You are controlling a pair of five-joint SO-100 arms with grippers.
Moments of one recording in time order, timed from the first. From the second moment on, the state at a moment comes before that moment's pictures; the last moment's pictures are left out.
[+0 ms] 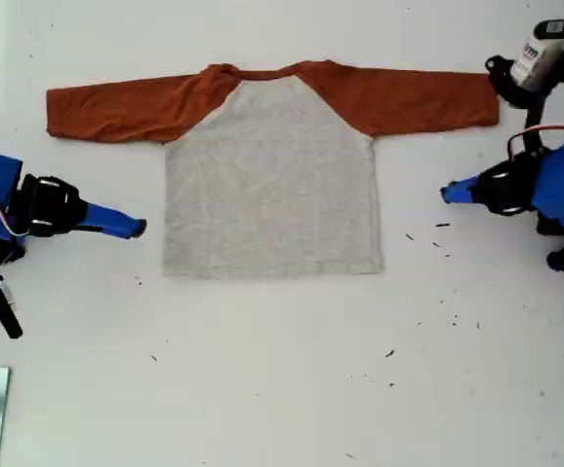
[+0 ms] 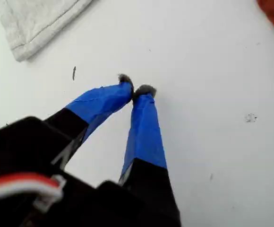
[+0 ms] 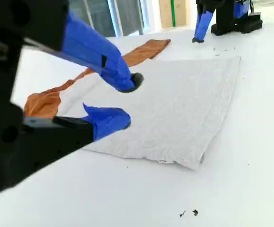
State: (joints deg) arm 0 -3.5 206.2 185.2 59.2 3.0; arm 1 24.6 199.8 174.8 77.3 -45.4
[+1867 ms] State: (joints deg) arm 0 0.1 206.2 185.4 59.2 5.2; arm 1 81.9 121.2 128.4 59.2 -81.3
